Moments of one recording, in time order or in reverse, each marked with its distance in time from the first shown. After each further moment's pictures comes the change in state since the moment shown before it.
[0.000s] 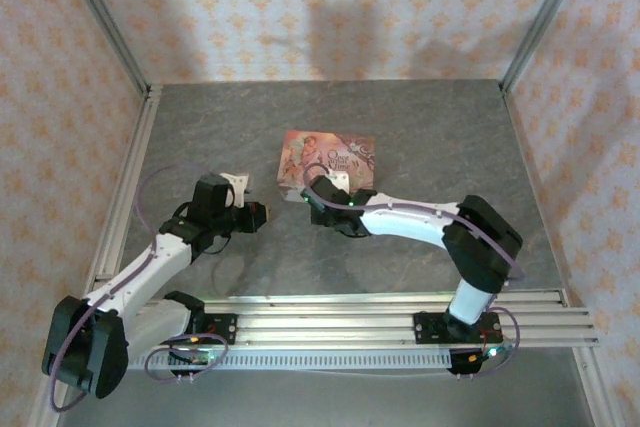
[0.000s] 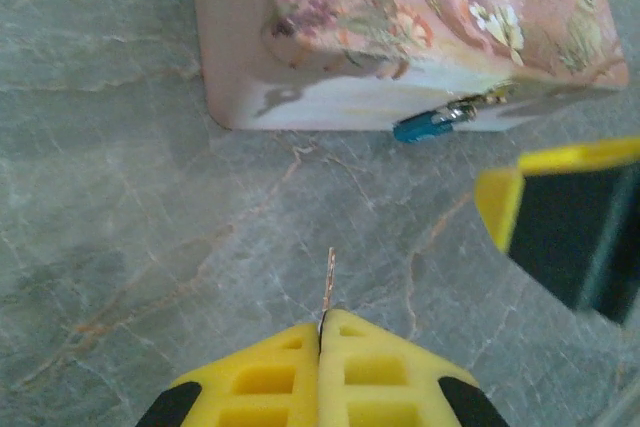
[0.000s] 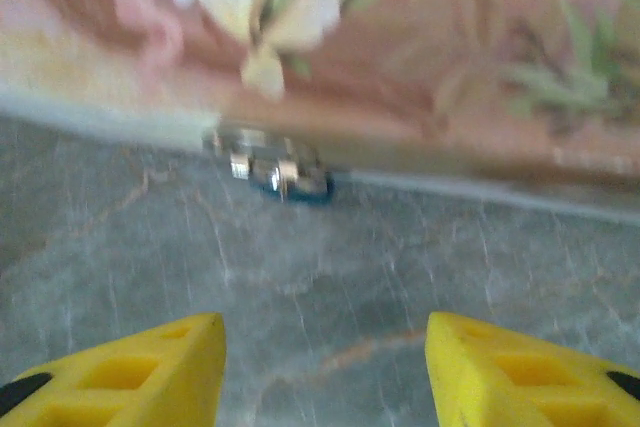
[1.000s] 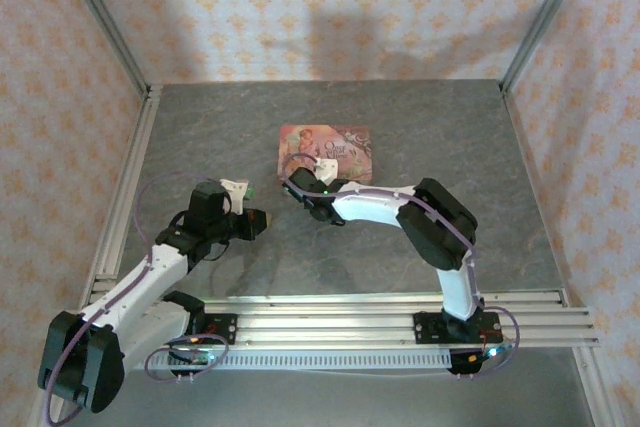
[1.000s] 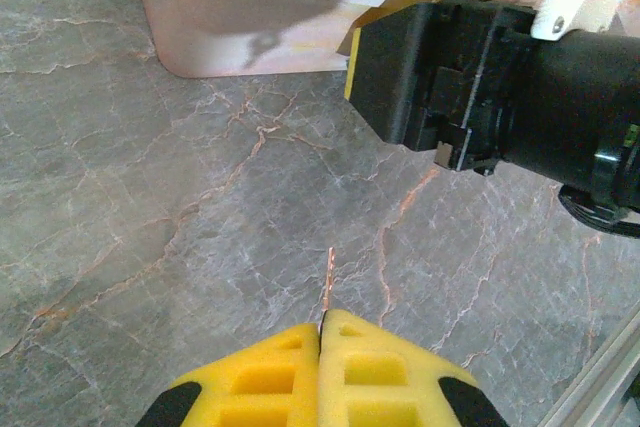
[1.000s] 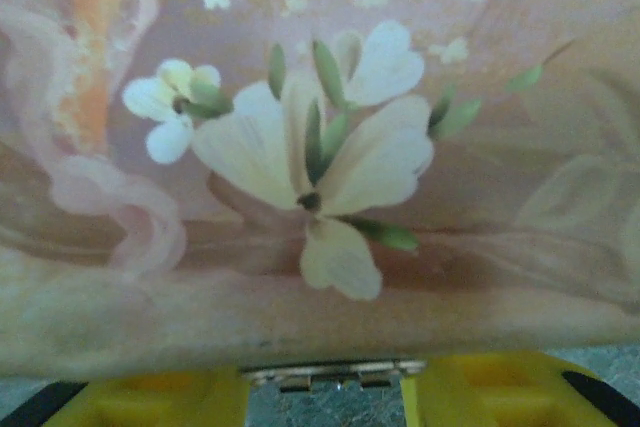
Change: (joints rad) left arm 0.000 -0.076 -0.057 0.023 0.050 0.021; right arm -0.027 0.268 0.204 0.019 0.188 0.026
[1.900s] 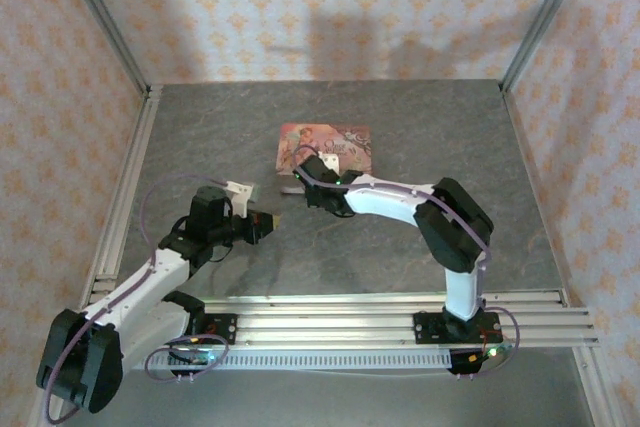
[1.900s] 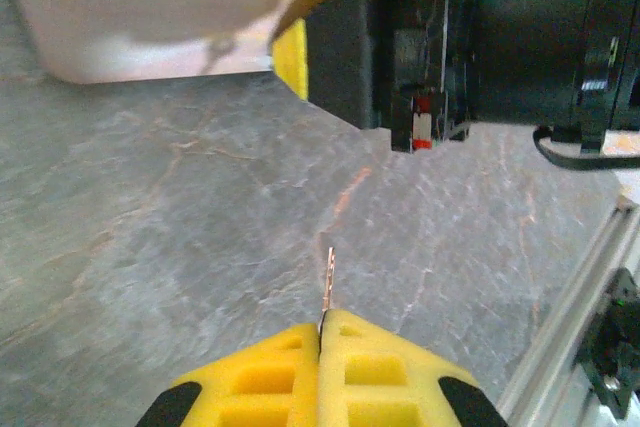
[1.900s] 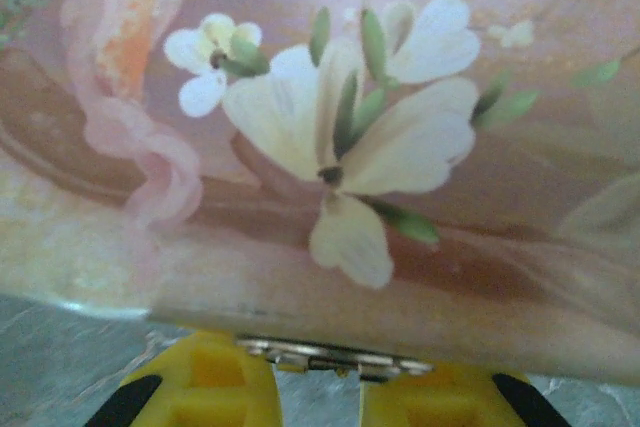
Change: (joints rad) left arm -0.030 0.008 -0.069 0.185 0.124 0.003; right arm -0.061 -0.103 -0.022 -0.010 -0.250 -0.125
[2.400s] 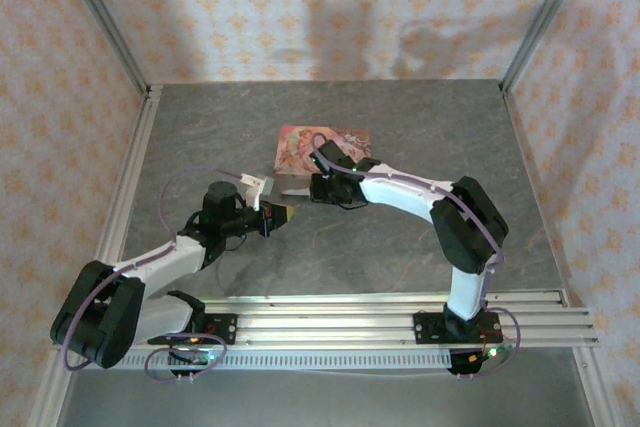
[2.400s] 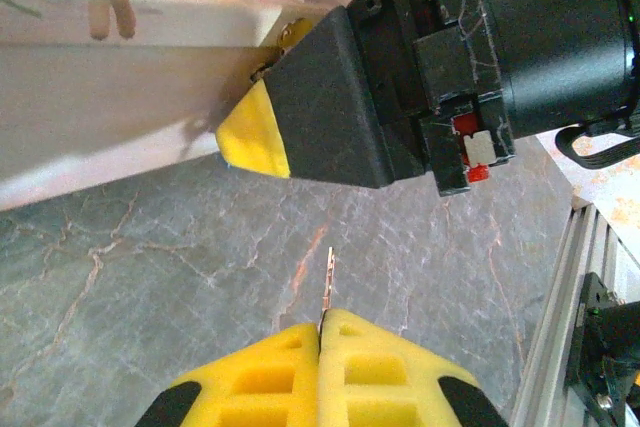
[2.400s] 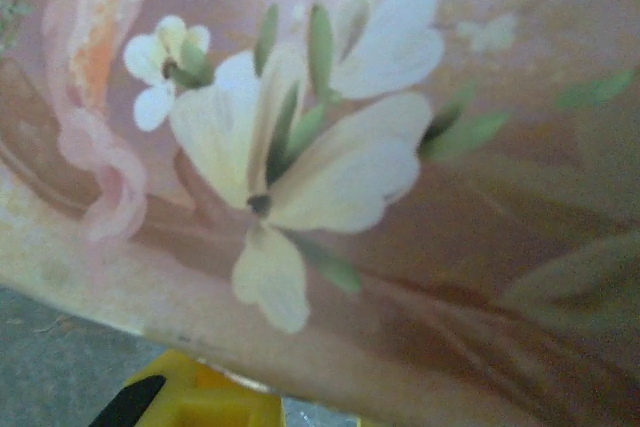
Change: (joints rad) left arm -0.029 0.250 -0.029 0.426 0.063 -0.012; right arm -0.094 -0.052 0.000 -0.048 -0.335 0.021
